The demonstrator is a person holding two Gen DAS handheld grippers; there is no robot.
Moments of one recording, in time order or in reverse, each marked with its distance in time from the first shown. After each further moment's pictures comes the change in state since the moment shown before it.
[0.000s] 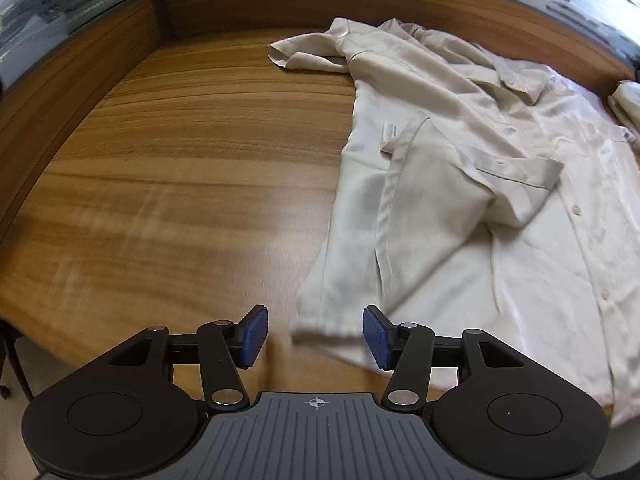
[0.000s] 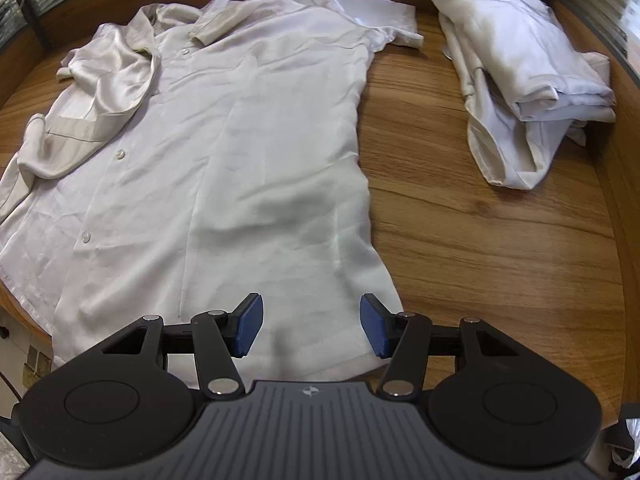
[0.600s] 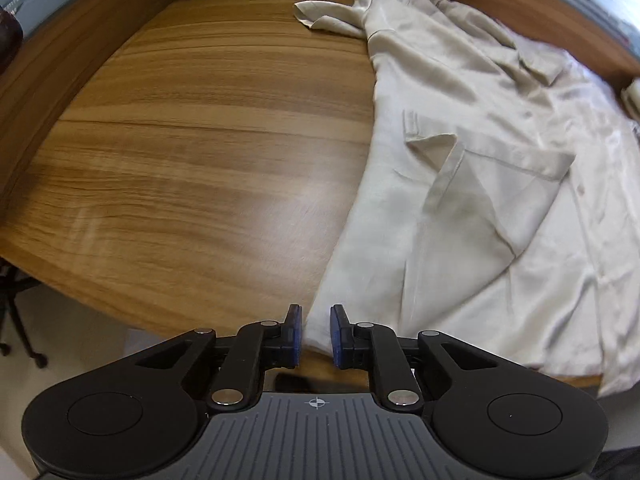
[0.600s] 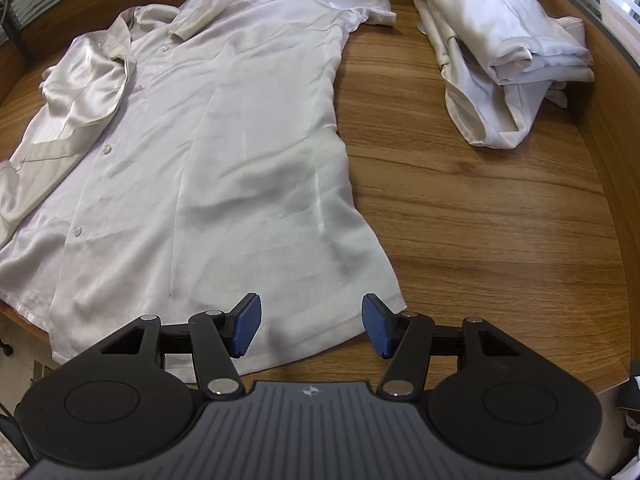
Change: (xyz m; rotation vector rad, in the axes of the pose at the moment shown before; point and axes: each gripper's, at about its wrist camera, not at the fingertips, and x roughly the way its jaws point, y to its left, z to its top) left arm -0.022 0.021 0.000 -0.052 0.130 -0.006; right arm 0.002 -0.005 -0.018 0.063 0.017 -0.007
